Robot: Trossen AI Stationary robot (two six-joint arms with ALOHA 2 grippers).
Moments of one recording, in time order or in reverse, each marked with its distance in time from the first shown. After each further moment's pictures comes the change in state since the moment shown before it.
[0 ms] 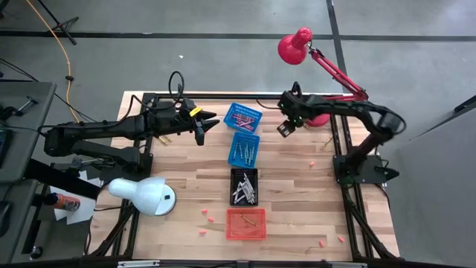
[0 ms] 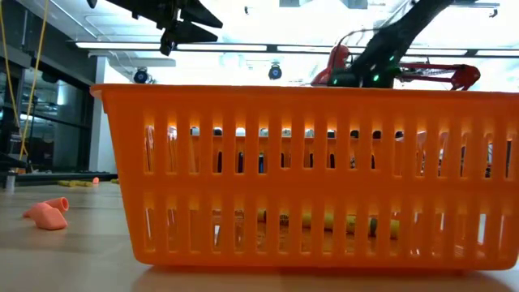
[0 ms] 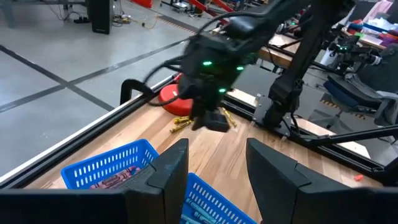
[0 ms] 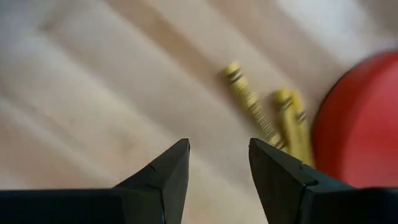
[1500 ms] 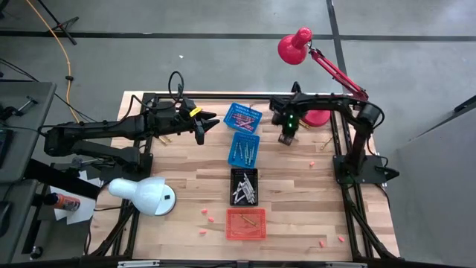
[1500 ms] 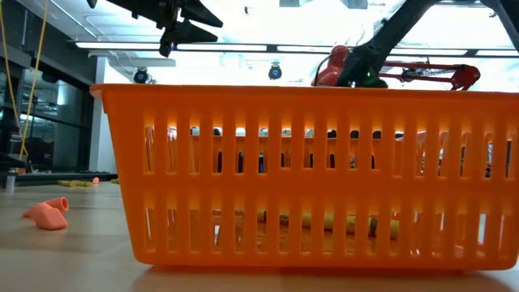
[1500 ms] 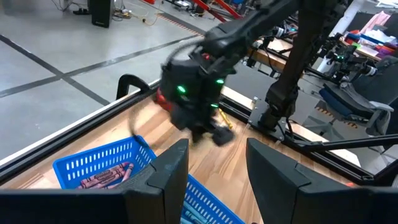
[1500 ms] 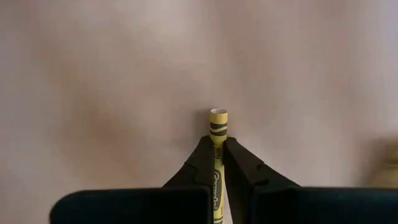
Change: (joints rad) left arm -0.001 0.000 0.000 0.000 0.001 -0.063; right arm 0.007 0.235 0.142 -0.162 -0.200 -0.440
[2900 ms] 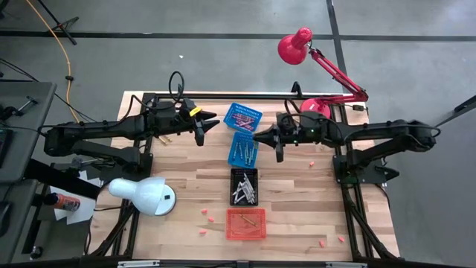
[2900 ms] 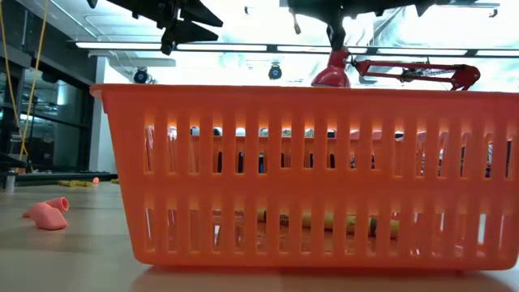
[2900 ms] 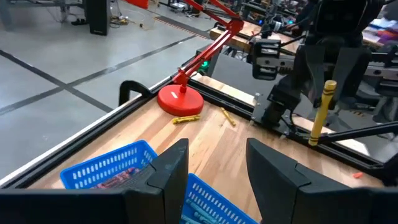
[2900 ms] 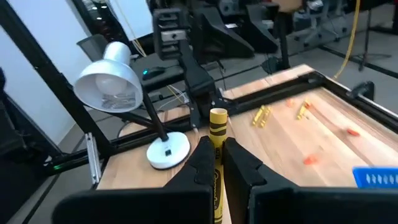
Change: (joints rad) left arm 0.000 0.000 0.000 0.003 0.007 0.078; right arm 0.517 -0.646 -0.277 1.095 0.010 0.503
